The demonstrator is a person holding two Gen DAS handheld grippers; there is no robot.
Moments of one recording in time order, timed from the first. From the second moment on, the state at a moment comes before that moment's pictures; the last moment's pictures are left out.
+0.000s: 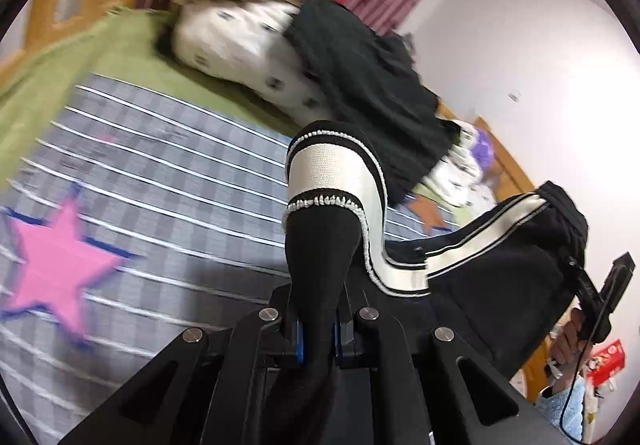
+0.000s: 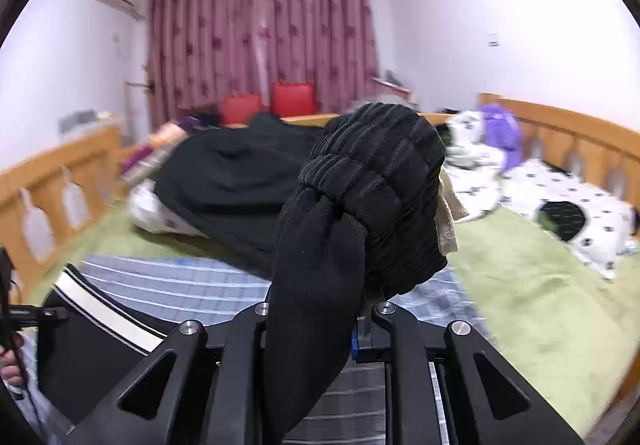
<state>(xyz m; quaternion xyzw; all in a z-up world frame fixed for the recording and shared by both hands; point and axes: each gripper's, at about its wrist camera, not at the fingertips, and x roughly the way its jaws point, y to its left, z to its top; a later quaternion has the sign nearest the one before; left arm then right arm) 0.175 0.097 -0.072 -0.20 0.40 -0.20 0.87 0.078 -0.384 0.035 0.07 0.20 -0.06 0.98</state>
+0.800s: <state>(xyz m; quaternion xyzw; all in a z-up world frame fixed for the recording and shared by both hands) 0.193 0.175 -0.153 -0.12 0.43 -0.02 0.89 0.069 -0.388 -0.127 0.07 0.45 -0.08 0.89</state>
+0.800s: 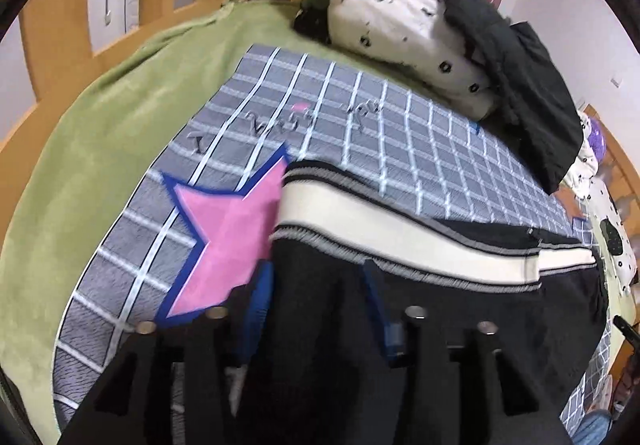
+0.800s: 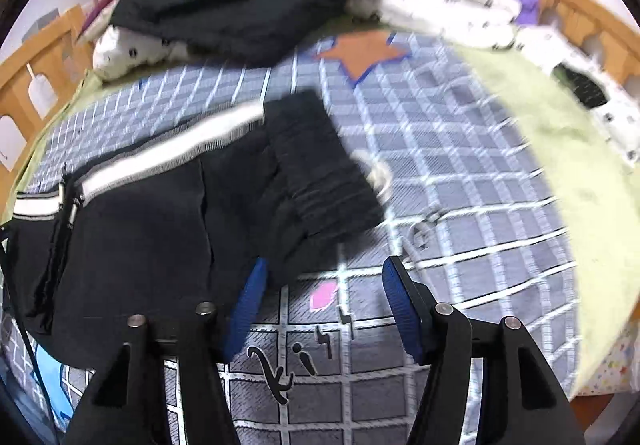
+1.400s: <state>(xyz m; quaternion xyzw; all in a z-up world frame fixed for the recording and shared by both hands) 0.179 0.145 -0.161 -0.02 0.43 -0.02 0.90 0.106 -0.303 -0.133 -0.03 0.43 -0.04 0.90</state>
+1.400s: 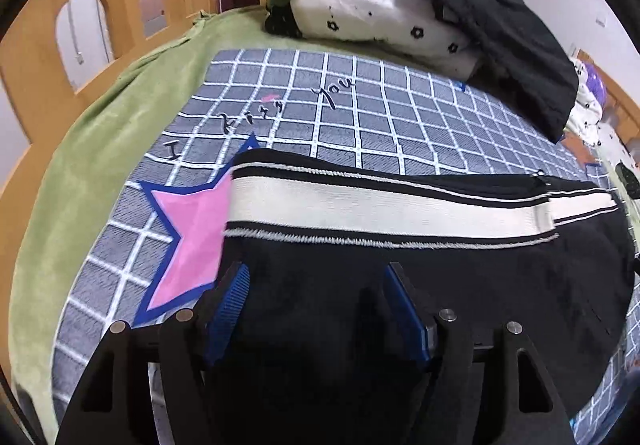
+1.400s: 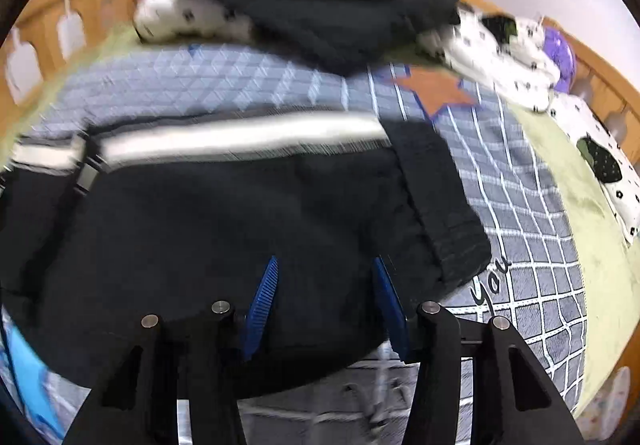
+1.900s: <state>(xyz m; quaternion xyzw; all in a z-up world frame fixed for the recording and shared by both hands) 0.102 0.207 -0.148 -0.13 0.42 0.02 0.90 0.077 -0.129 -0.150 0.09 0.46 0.16 0.87</state>
